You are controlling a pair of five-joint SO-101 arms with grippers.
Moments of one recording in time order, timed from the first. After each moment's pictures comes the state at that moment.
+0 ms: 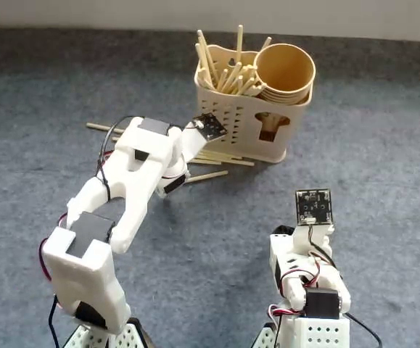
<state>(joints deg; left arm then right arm) 11.0 17.5 8.7 72.0 -29.8 -2.2 -104.6 95.9 62.5 7.8</state>
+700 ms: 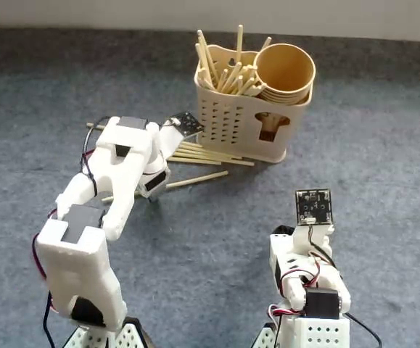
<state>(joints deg) 3.8 21.3 8.7 70.9 -33.6 -2.2 -104.6 95.9 62.5 7.8</state>
